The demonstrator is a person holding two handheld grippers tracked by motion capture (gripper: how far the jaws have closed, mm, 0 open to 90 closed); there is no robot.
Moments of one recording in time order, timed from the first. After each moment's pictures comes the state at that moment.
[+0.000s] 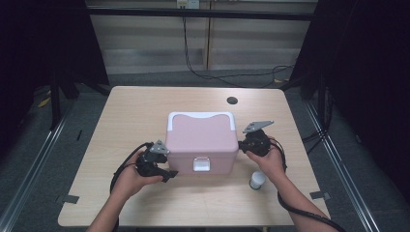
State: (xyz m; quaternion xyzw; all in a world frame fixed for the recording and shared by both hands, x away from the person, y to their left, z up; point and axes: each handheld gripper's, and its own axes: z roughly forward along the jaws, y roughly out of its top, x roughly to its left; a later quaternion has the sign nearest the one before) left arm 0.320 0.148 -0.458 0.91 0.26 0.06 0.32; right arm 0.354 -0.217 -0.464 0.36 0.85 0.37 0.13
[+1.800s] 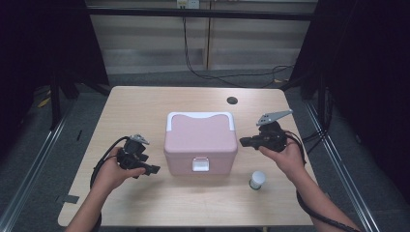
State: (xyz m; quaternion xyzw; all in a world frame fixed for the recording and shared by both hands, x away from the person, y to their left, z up) left arm 0.339 0.195 -0.440 0.89 0.36 0.02 0.28; right arm 0.326 -0.234 -0.387 0.34 0.85 0.40 0.09
